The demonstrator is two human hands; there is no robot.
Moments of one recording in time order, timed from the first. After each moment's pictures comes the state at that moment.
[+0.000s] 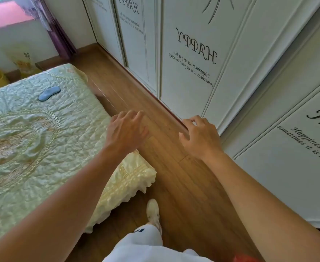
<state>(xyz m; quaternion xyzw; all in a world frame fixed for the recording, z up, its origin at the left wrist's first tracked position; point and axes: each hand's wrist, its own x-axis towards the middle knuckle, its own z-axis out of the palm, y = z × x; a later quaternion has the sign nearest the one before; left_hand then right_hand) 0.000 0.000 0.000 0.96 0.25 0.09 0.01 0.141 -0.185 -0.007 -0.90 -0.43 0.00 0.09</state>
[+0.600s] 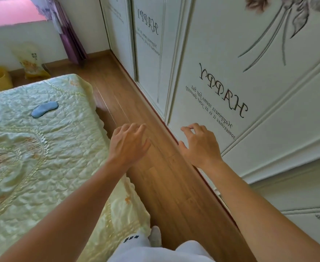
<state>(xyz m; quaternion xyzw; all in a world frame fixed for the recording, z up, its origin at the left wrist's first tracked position) 0.201 0.205 -0.028 0.94 0.31 0.08 0.05 0.367 0.051 -0.016 -0.87 -0.49 -0.01 0.08</state>
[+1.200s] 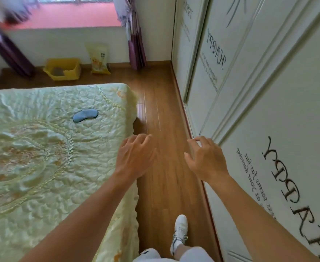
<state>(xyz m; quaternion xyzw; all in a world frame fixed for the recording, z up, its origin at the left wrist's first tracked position) 0.347 0.436 -0.051 0.86 0.50 0.09 0.03 0.559 0.355 -0.044 -0.77 -0.64 0.03 0.10</state>
